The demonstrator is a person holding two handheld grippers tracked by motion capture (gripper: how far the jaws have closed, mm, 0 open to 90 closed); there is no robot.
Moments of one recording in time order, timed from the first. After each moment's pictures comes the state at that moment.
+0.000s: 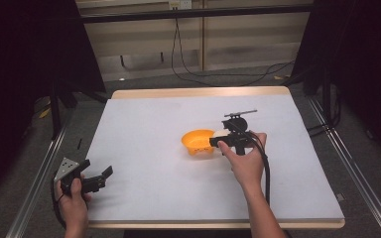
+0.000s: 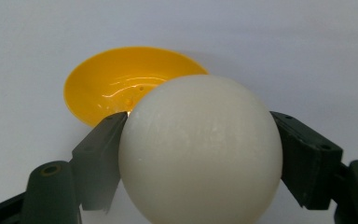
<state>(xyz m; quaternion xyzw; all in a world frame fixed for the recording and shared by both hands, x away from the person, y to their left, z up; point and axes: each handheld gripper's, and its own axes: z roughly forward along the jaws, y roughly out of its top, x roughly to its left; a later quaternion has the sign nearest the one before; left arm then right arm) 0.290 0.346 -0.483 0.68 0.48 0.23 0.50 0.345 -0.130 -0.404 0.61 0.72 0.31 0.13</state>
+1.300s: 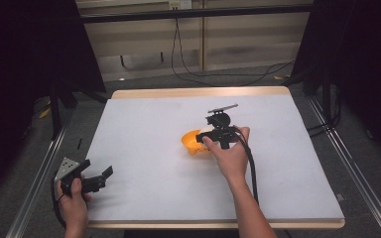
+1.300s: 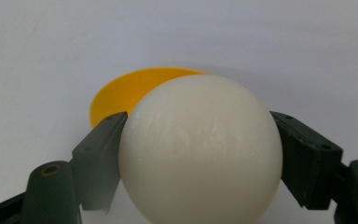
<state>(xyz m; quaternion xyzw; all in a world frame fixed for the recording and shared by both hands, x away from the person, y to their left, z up) 0.290 0.346 -0.483 0.69 0.48 0.24 0.49 0.370 -0.092 -0.406 0.60 0.73 0.30 0.12</state>
